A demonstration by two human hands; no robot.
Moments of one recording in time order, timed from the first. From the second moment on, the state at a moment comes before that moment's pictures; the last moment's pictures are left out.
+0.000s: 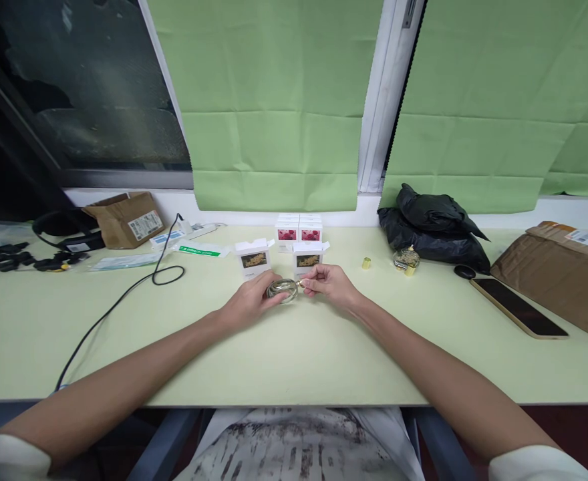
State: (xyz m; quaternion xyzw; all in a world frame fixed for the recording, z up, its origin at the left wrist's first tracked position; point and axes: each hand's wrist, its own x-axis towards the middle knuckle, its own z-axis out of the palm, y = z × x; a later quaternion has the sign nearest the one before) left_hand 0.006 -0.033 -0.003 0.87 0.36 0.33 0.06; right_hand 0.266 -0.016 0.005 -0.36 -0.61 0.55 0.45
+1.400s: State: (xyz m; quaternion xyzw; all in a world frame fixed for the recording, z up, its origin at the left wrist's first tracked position) left_hand 0.009 -0.036 0.003 0.85 0.40 0.32 0.13; right_hand 0.266 -0.019 0.007 -0.35 -0.68 0.45 0.46
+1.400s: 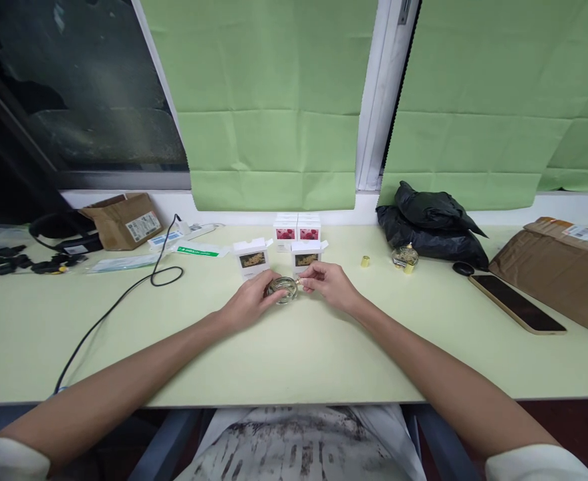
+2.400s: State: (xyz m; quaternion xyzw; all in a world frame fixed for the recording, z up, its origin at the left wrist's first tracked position) left_hand 0.016 -0.040 0.009 0.83 0.42 0.32 0.16; right_hand 0.265 -0.016 0.014 -0.34 -0.65 0.48 0.48
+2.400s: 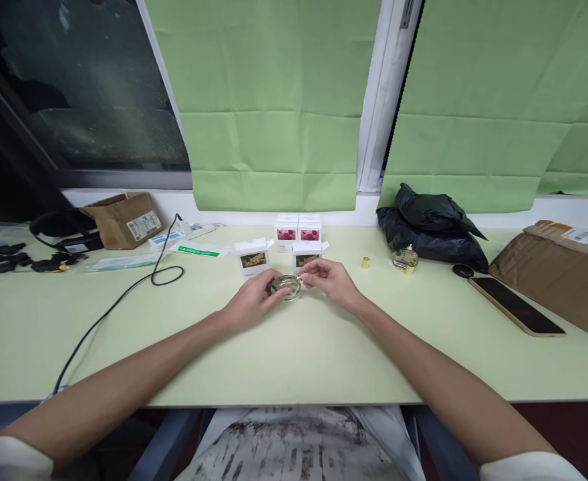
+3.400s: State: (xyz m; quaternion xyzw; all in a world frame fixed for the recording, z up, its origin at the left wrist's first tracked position) left_hand 0.015 -0.039 0.014 0.81 0.43 0.33 0.21; right_hand 0.278 -0.010 0.008 -0.34 -0.68 0.48 0.44
